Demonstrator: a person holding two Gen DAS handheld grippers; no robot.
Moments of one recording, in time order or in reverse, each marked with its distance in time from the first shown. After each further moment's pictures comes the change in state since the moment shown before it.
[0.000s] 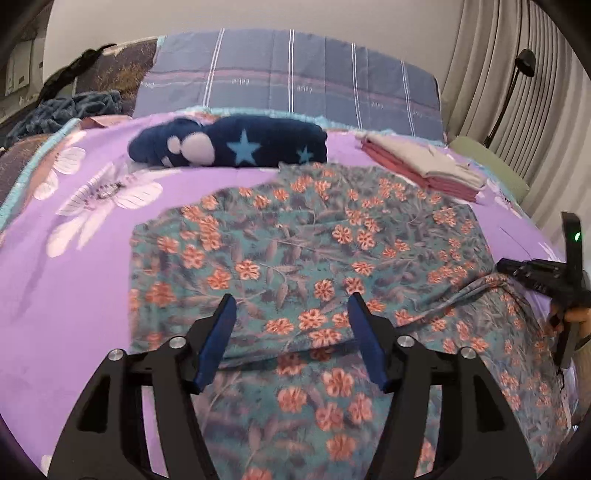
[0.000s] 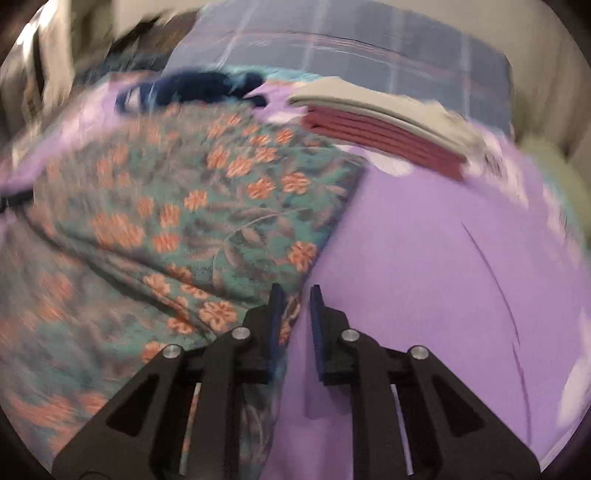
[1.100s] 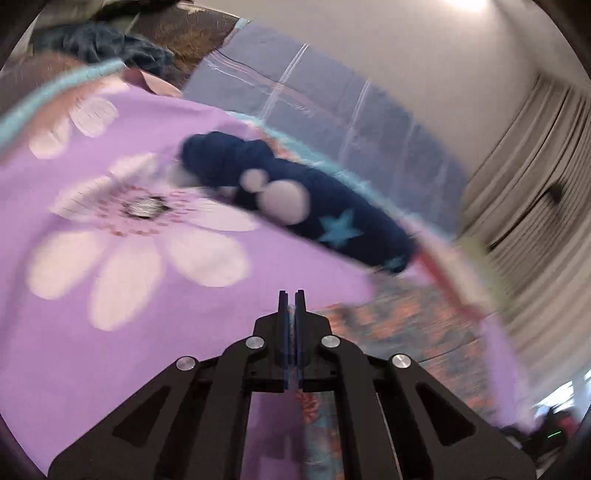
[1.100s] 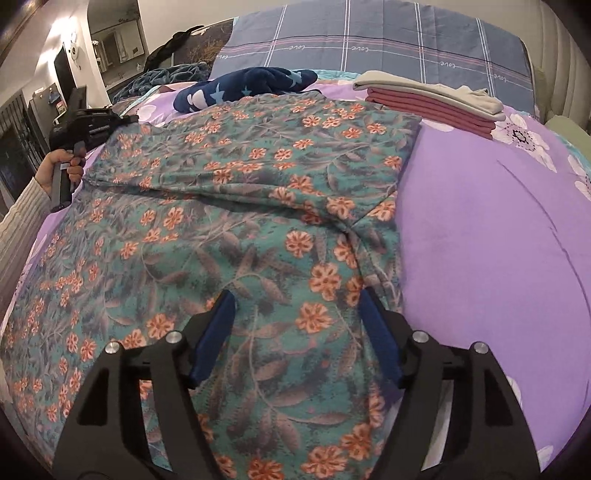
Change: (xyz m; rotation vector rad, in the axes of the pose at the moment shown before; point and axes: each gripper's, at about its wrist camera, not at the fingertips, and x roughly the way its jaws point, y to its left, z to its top) left arm 0.069 0.152 0.066 -0.333 -0.079 -0.085; right arm -0.021 0.043 -0.070 -0.074 0.001 0.176
